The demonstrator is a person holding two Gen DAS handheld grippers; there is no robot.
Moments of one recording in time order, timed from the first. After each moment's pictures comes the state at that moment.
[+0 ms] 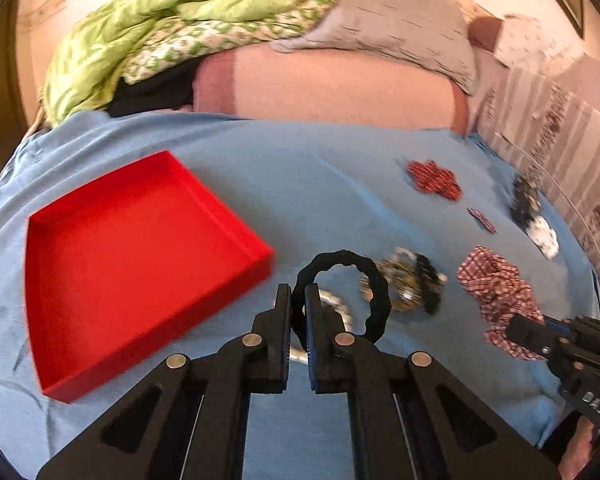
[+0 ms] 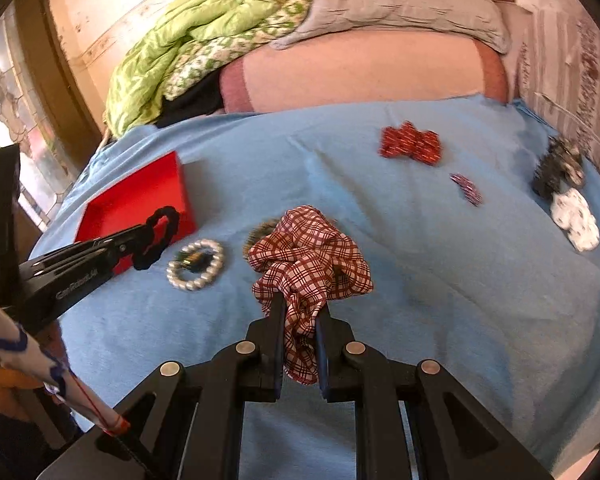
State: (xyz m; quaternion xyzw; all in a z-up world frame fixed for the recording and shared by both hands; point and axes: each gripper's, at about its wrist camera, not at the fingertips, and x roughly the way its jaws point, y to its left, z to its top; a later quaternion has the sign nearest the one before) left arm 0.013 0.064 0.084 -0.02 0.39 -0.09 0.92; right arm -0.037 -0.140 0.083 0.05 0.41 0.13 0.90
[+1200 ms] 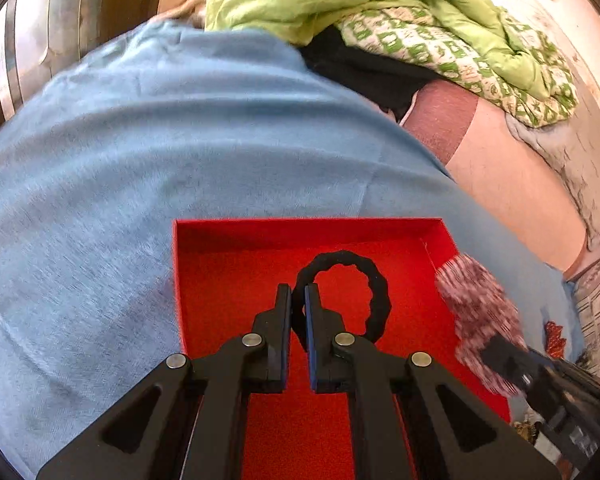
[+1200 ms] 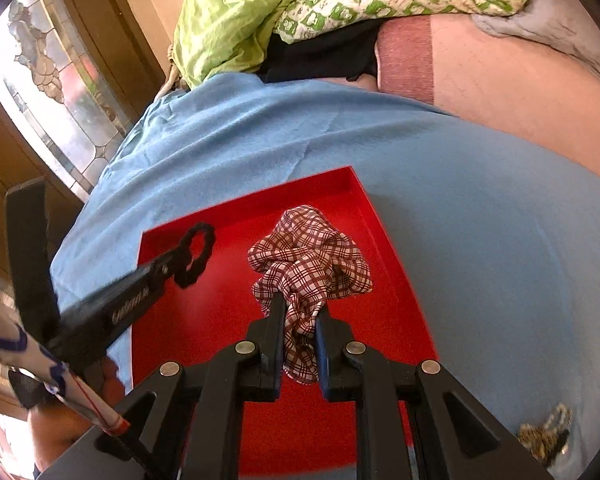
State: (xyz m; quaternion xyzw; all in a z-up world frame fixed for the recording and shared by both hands) left arm 0.130 0.308 0.044 -0.23 0.42 0.08 0.88; right arm 0.160 0.133 0.078 0.00 0.48 0.24 0.84
